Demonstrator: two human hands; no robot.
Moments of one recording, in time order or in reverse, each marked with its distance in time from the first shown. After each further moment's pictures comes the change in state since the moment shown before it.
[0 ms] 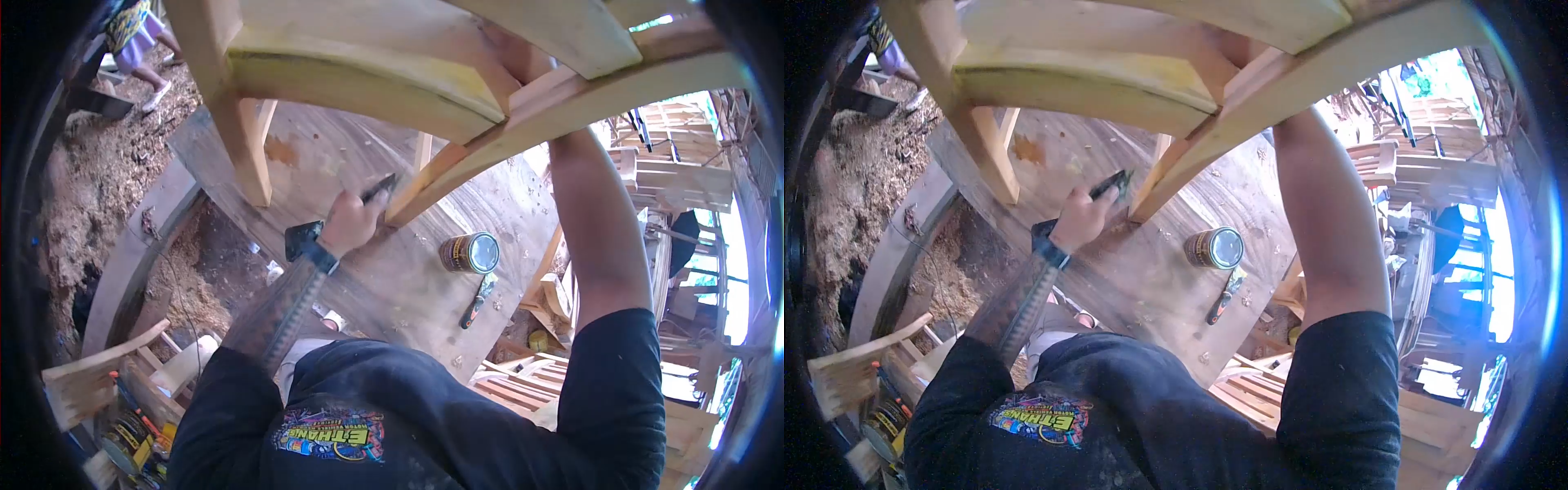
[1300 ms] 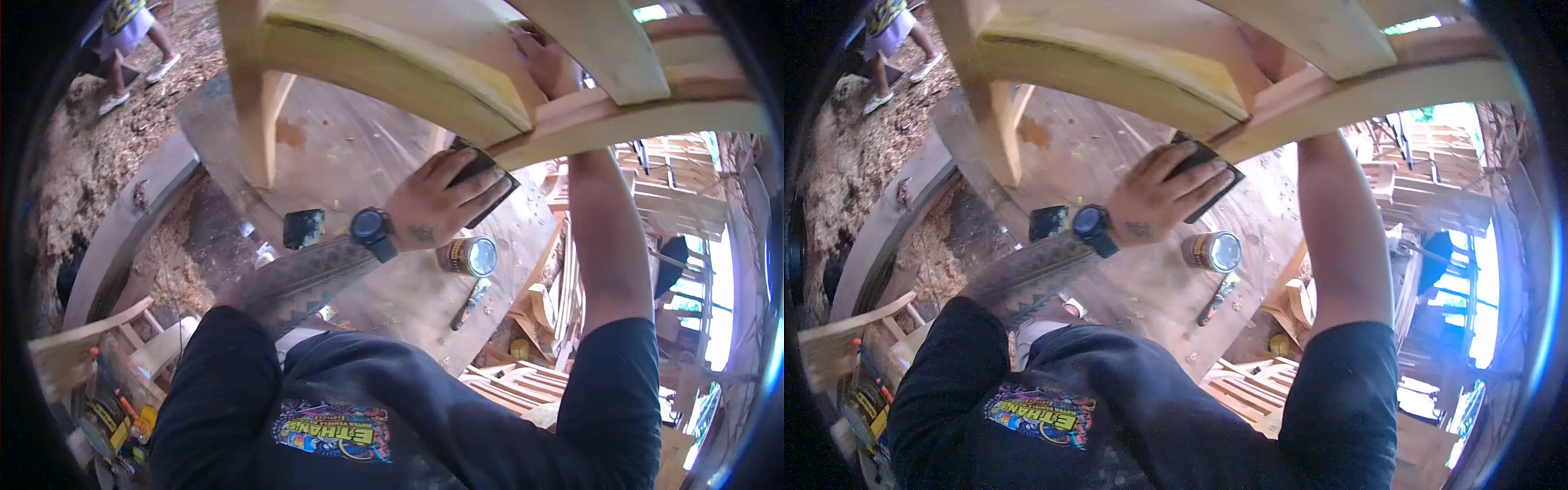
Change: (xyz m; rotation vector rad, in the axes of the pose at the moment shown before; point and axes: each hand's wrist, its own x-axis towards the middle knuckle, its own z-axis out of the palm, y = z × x) left_hand 0.020 0.074 0.040 0.762 0.179 1.022; right_hand 0.004 0.015 -0.002 -0.052 -0.063 -0.126
